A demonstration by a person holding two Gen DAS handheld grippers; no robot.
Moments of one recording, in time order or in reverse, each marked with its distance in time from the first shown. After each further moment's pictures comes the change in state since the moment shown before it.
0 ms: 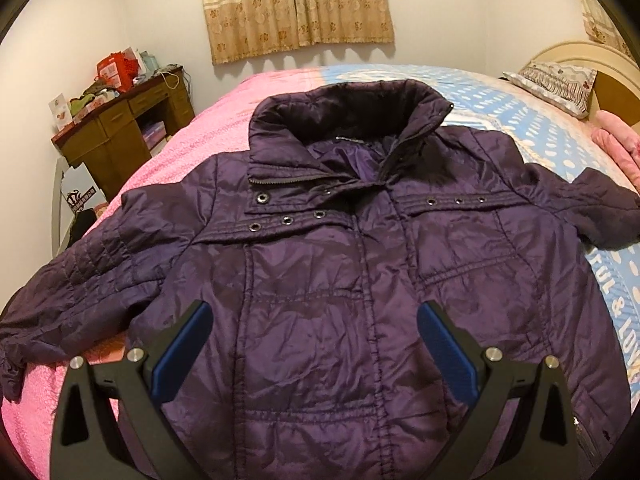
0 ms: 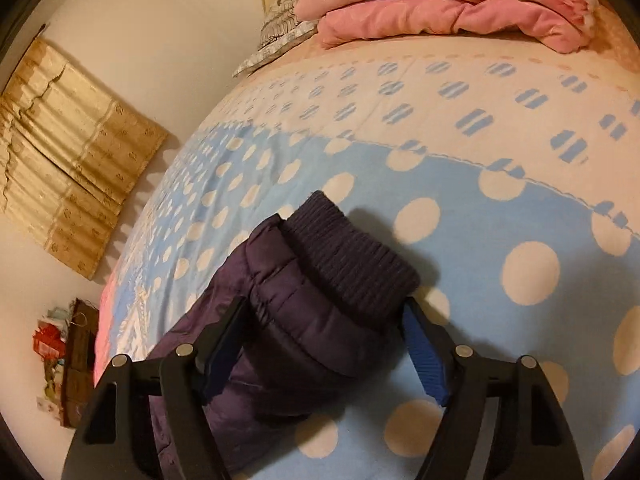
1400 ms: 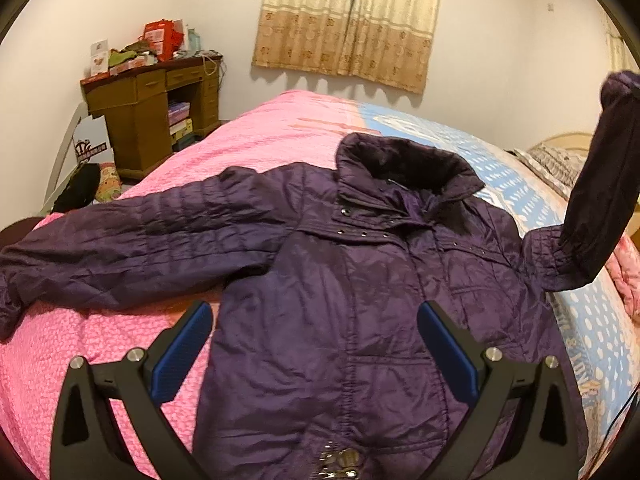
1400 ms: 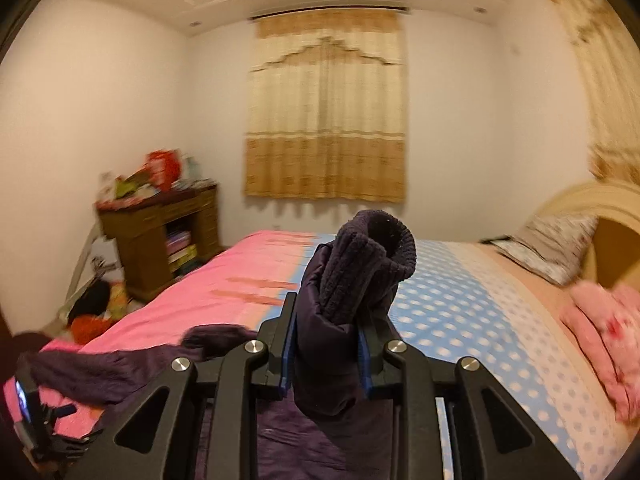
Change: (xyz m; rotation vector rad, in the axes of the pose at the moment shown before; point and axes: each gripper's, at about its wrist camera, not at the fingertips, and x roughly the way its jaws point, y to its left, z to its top) left arm -0.054 0.114 -0.029 -0.262 -0.089 -0.115; right arm -0.265 0.398 -0.213 -1.013 -0.356 0.409
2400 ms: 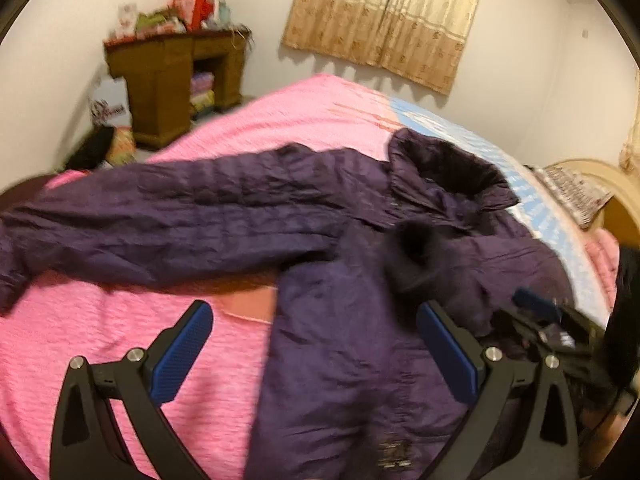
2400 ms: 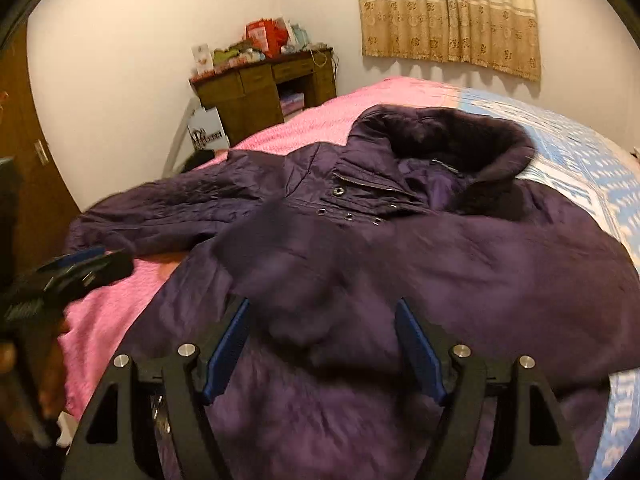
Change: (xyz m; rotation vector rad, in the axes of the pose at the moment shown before) left arm 0.009 0.052 0.001 -0.114 0.079 -0.033; right arm 0.110 0.168 -0.223 -0.014 0.440 0.409
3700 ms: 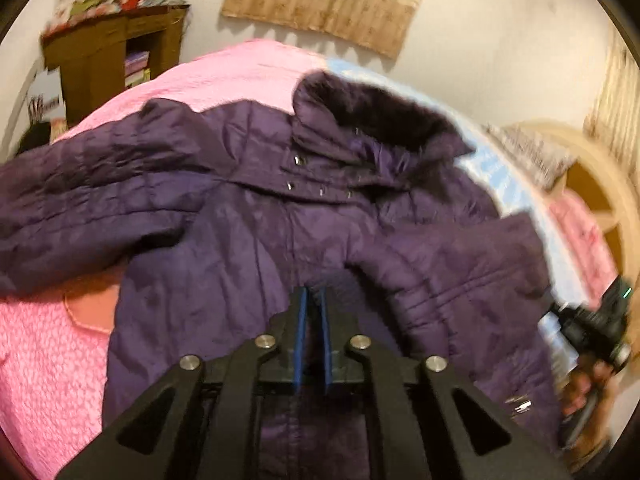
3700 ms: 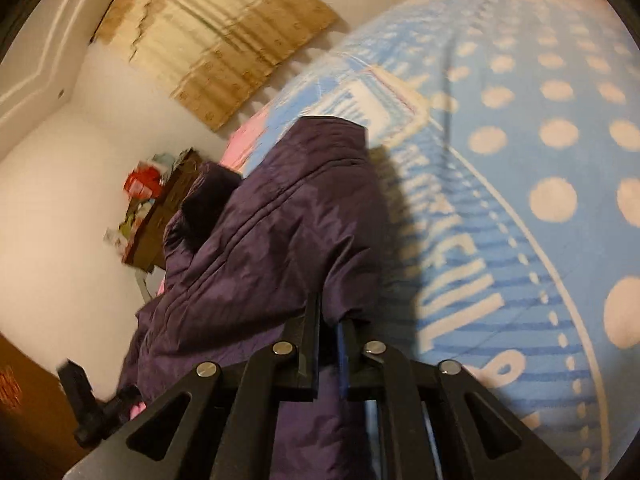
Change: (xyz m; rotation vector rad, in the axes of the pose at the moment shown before) left arm 0.051 -0.060 -0.006 0.056 0.091 -0.169; right arm -0.063 -0.246 -0.094 0.783 -0.150 -0.034
